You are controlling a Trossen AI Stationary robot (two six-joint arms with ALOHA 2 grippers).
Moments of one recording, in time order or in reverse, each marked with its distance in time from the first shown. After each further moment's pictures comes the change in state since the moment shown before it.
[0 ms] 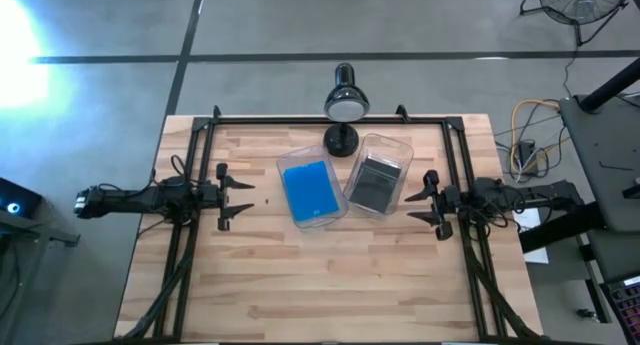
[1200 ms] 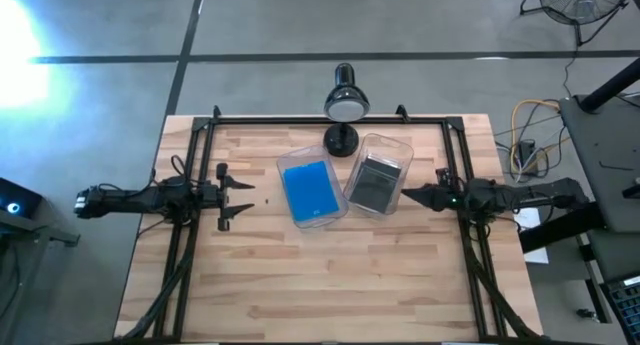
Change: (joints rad) left arm 0.000 0.000 0.000 0.000 0.000 0.000; right arm 0.001 0.100 0.000 -0.006 0.300 1.119
